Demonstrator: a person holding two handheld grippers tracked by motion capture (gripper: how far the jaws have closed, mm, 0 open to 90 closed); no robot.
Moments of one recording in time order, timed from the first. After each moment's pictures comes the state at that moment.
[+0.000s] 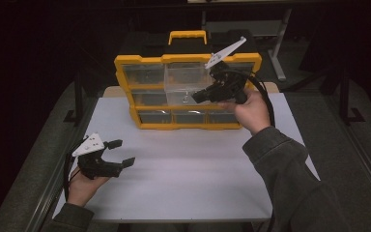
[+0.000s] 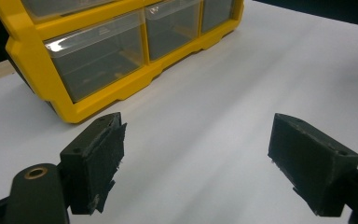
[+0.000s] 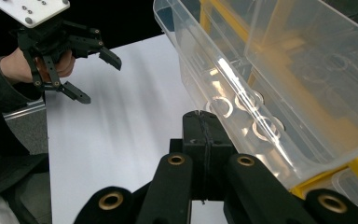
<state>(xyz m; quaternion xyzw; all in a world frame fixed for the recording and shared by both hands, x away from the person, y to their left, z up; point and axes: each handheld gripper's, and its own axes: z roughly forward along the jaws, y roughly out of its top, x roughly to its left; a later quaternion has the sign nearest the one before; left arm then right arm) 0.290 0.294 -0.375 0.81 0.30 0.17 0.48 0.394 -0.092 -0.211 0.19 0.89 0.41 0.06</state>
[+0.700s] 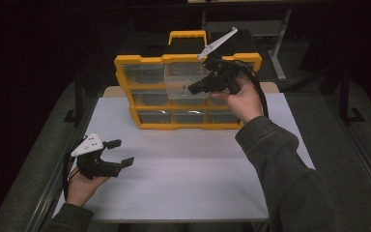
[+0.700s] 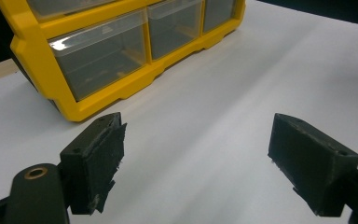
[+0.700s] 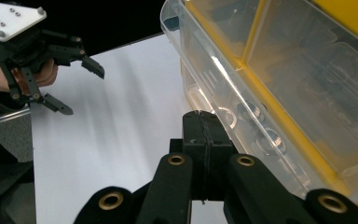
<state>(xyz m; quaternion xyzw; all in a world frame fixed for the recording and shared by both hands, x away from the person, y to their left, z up) 0.290 0.296 -0.375 0.81 0.30 0.17 0.48 0.417 -0.079 -0.203 0.21 0.89 0.40 0.07</state>
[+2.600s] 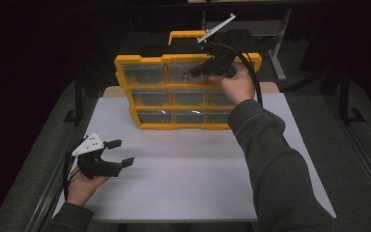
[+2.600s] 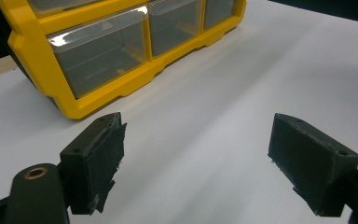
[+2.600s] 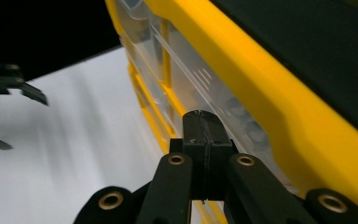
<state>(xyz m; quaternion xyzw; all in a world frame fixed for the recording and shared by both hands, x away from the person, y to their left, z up) 0.293 0.297 -0.378 0.81 0.30 0.17 0.48 0.465 -0.079 -0.199 0.26 0.87 0.40 0.10</state>
